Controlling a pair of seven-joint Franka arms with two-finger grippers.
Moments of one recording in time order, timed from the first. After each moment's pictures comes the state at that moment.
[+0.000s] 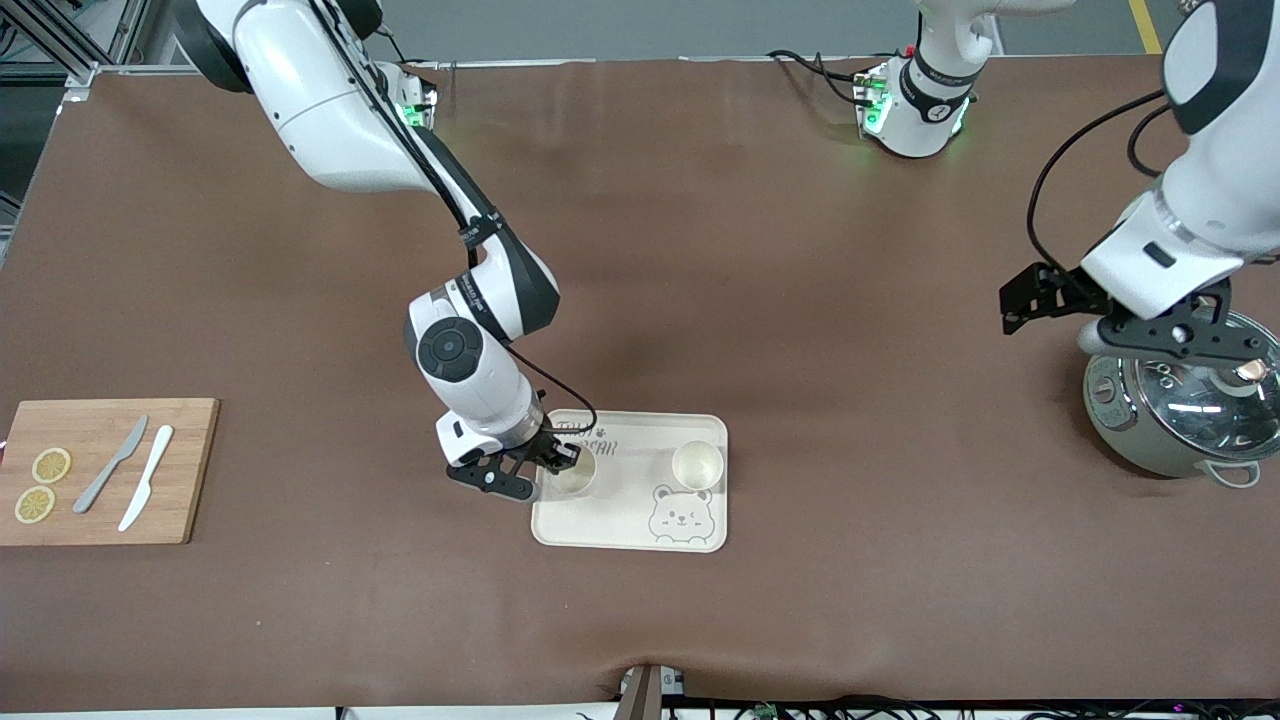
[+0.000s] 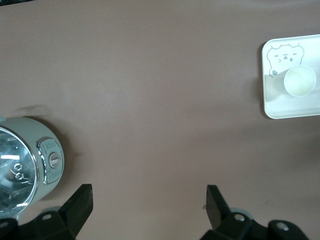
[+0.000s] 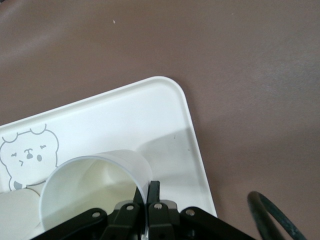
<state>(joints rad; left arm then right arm) -0.07 0.10 -0.11 -1.54 0.02 1.70 -0.03 0.46 0.79 0.06 -1.41 0.01 2.43 0.80</state>
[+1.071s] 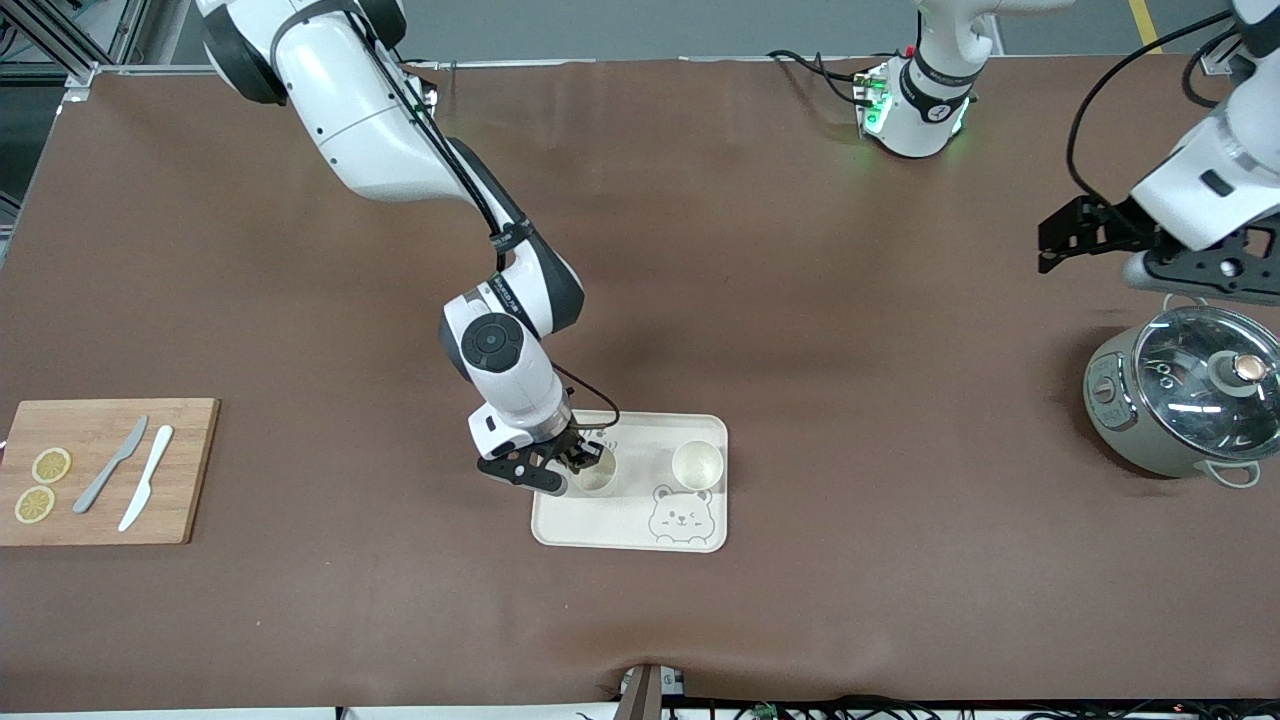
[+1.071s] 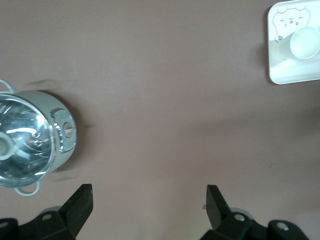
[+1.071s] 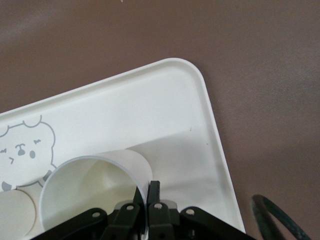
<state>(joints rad) -0.07 0.01 -0.05 -1.55 0.01 1.55 0.06 0.54 0.84 0.01 -1.40 0.00 2.50 0.85</state>
